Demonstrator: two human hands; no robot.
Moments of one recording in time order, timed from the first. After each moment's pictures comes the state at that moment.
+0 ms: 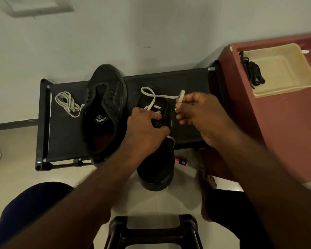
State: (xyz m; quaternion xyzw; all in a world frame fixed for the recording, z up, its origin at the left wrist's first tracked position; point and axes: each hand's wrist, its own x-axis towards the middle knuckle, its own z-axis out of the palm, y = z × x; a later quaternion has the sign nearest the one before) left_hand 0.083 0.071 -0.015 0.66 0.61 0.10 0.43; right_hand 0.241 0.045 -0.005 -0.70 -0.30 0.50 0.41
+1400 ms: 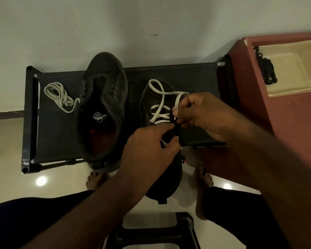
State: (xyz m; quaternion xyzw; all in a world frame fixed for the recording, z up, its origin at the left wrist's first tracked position) left_hand 0.067 0.046 -0.017 0.73 0.52 0.13 0.41; right_hand 0.241 0.069 -0.018 -0.69 -0.36 0.57 0.27
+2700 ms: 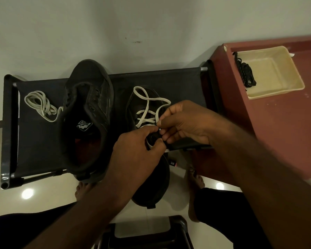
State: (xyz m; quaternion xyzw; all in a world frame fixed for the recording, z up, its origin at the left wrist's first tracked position) left_hand 0.069 0.049 -0.018 0.69 0.54 0.14 0.46; right_hand 0.241 0.072 -0.012 -0.65 -0.29 0.67 0.22
